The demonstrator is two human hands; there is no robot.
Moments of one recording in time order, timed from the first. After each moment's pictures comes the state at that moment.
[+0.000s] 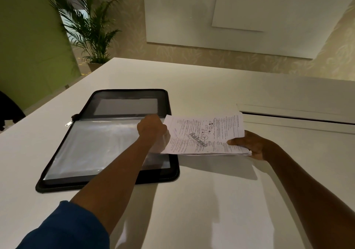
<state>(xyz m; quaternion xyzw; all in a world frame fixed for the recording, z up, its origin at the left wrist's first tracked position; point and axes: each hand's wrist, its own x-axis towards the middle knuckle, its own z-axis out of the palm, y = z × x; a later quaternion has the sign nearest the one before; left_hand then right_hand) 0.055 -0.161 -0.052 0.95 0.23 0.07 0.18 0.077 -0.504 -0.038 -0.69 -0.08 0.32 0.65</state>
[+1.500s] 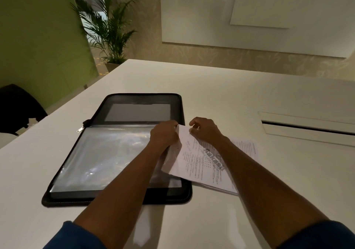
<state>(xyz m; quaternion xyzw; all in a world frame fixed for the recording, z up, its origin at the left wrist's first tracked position) 0.082 -0.150 -0.057 0.97 0.13 0.05 0.18 0.150 -0.312 -0.055 -0.92 -0.25 0.04 0.29</state>
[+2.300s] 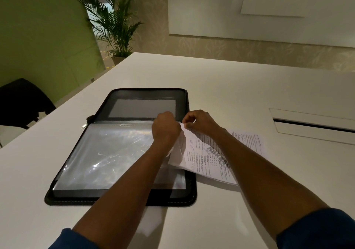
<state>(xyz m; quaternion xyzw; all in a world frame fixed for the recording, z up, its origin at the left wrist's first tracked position) 0.080 -0.156 -0.044 0.92 0.28 0.15 0.22 0.177 -0.275 -0.061 -0.88 -0.33 0.07 0.34</state>
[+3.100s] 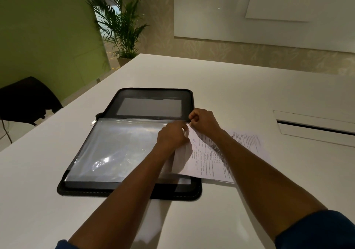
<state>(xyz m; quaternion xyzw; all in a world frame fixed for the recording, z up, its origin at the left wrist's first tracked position) 0.057 -0.153 -0.057 0.96 0.17 0.05 0.22 0.153 -0.267 -0.055 -0.90 -0.28 -0.01 0.34</state>
